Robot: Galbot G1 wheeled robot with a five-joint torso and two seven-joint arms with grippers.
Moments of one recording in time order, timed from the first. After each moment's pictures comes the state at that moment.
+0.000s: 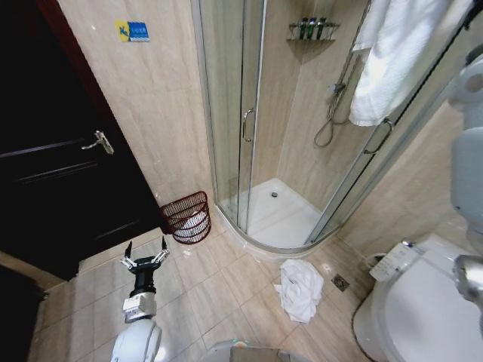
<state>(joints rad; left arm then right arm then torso) 1.73 -1.50 -0.69 -2.07 0.00 -0.27 -0.25 0.08 0.79 0.27 1.70 0.69 -0.28 0.18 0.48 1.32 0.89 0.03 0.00</state>
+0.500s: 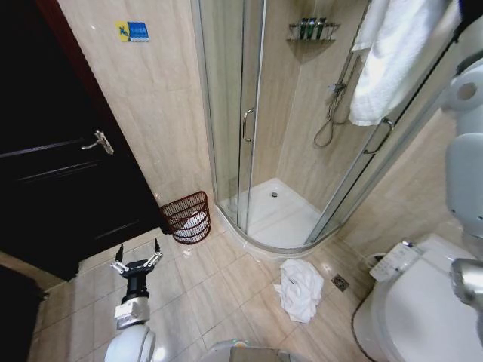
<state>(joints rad) 1.76 -1.50 -0.74 -2.07 -0.01 -0.31 -0.24 0.04 0.79 0.30 1.71 0.70 -0.28 0.18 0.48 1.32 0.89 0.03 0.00</state>
